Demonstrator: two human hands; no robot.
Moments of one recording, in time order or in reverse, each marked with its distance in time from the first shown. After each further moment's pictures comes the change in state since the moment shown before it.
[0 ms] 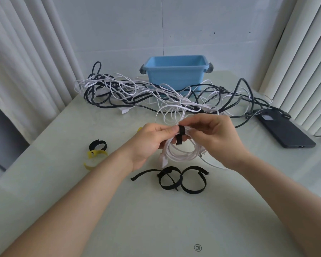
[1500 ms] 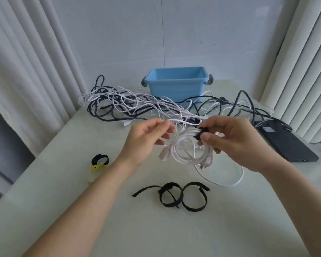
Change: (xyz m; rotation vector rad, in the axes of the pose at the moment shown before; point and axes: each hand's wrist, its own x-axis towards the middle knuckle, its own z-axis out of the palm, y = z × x) left_hand 0.005 0.020 -0.014 0.026 0.239 0.265; right_hand 0.011 -0.025 -0.042 -0.152 -0.101 -0.003
